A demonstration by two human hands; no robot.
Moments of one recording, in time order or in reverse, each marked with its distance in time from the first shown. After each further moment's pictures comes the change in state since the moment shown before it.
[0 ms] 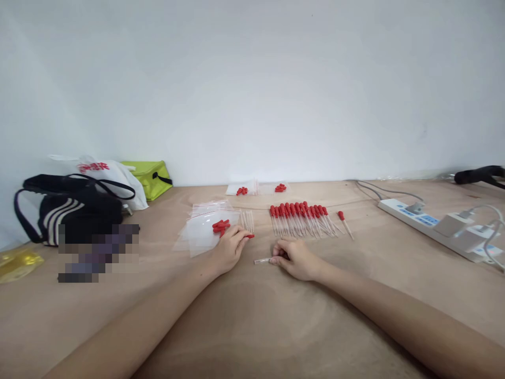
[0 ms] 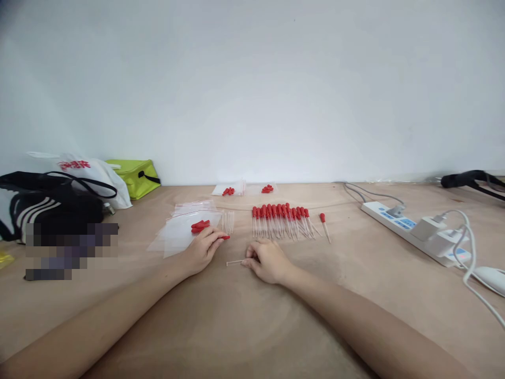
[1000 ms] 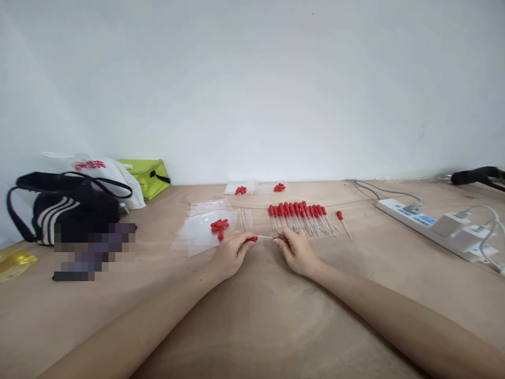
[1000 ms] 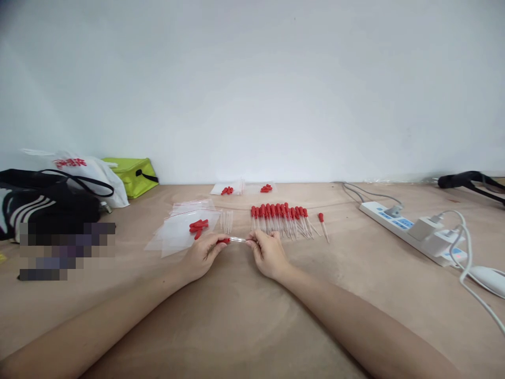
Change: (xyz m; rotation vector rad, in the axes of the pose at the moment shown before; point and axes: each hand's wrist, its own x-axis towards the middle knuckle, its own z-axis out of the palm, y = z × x) left_hand -0.002 0.017 0.001 -0.122 0.028 -0.025; right_hand 0.004 0.007 0.006 0.064 0.271 0.008
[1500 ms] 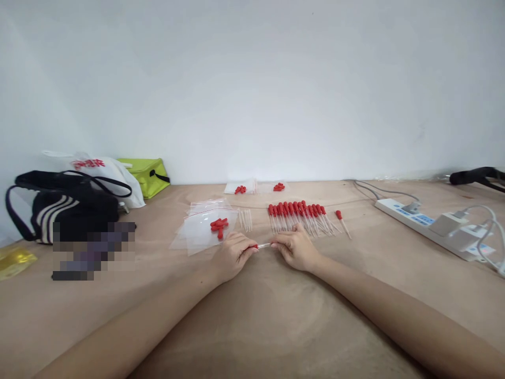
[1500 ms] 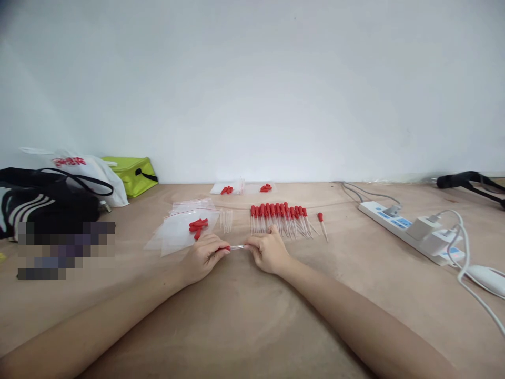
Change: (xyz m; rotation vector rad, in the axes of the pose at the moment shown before) left_hand -0.003 0.004 0.000 0.084 -0.040 0.159; right_hand 0.005 0.001 -0.011 -0.204 -0.179 -0.148
